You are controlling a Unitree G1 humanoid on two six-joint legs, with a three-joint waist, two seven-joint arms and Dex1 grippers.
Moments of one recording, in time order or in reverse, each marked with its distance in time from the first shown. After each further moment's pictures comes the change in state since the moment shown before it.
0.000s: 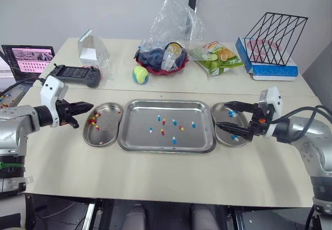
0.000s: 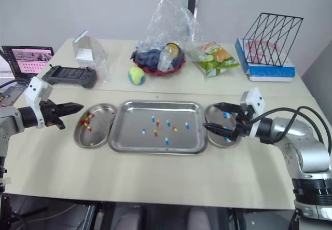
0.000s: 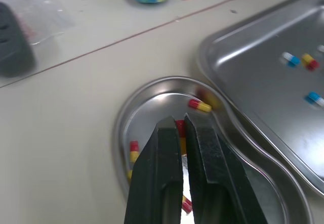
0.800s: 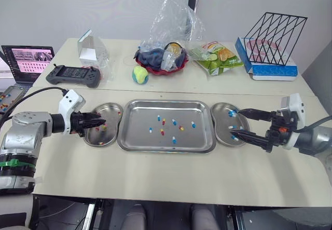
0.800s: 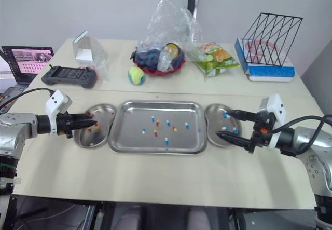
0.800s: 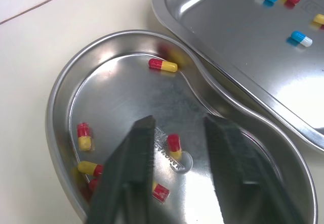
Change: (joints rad) left arm -0.048 -0.023 -0.136 0.137 0.078 -0.129 -0.058; right arm 0.175 -0.077 -0.163 -0.112 0.089 0.085 0.018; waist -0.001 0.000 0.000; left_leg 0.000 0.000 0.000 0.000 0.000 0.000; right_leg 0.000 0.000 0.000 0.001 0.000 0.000
